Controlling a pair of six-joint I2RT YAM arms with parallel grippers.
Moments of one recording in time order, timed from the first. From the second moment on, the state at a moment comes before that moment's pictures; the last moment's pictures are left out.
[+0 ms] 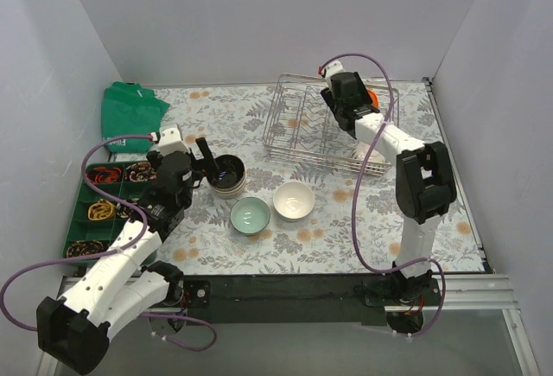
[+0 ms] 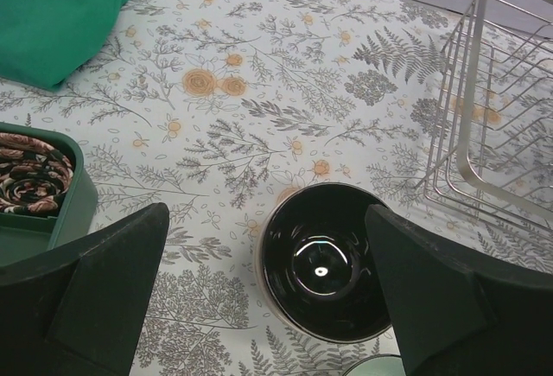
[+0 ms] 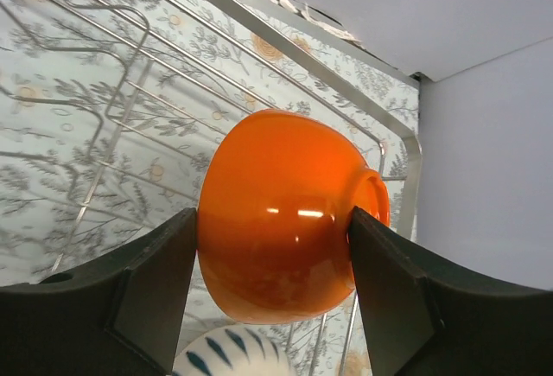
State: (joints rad) left arm -0.45 0.84 0.66 -0.13 -0.53 -0.38; right arm 0.40 1.96 1.51 -0.06 0.53 -0.42
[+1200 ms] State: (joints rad) left arm -0.61 0.98 0.71 0.00 -0.04 -0.58; right arm 0.40 1.11 0.65 0.38 -0.46 0.61
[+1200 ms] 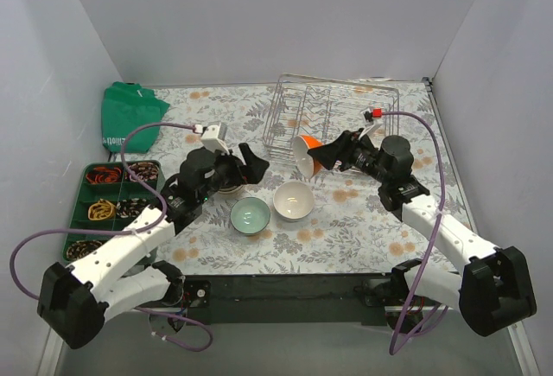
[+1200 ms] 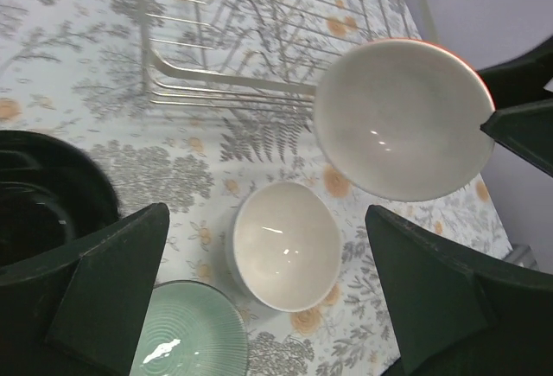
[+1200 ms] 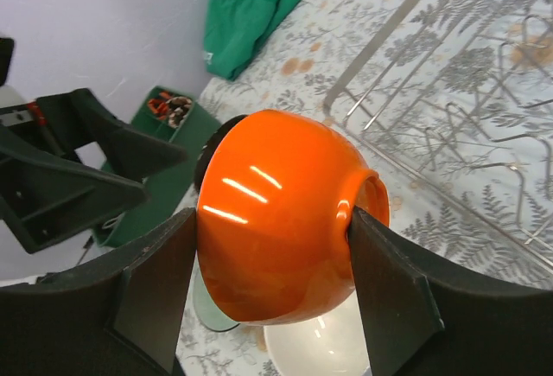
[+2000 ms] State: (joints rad) left arm -0.74 1.24 0.72 0.39 -0.02 -0.66; right arm 0.40 1.07 0.49 0.83 -0.67 0.98
